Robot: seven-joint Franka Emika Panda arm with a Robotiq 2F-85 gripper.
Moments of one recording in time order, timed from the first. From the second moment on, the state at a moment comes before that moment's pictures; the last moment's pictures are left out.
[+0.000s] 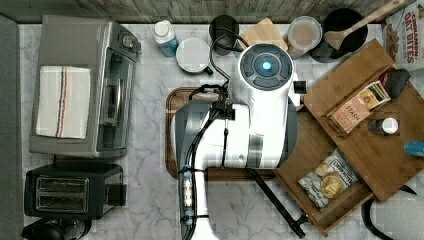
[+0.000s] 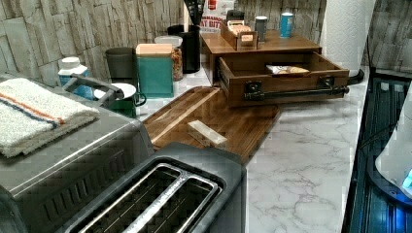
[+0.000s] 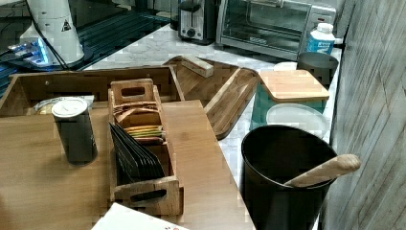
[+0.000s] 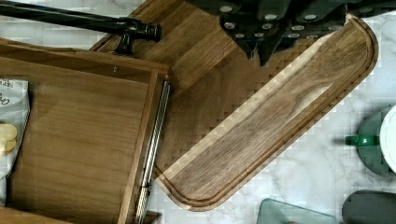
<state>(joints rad) -0.02 0.07 -0.04 -1.86 0.00 0.28 -0.10</state>
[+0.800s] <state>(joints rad) -0.02 0.08 -0.02 -1.90 0.00 0.32 -0.19</state>
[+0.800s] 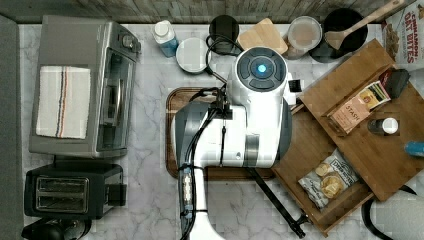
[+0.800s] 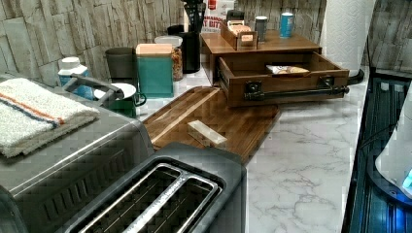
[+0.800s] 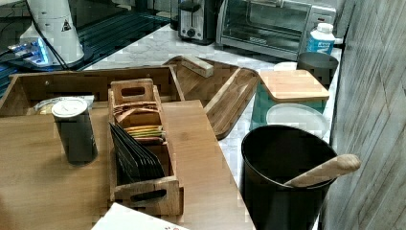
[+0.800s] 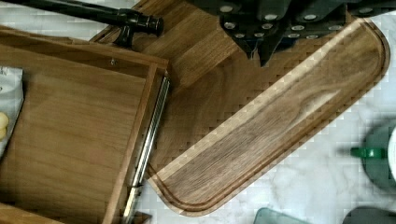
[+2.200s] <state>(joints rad) 0.16 -0.03 0.13 -2.50 0.03 0.95 -0.66</state>
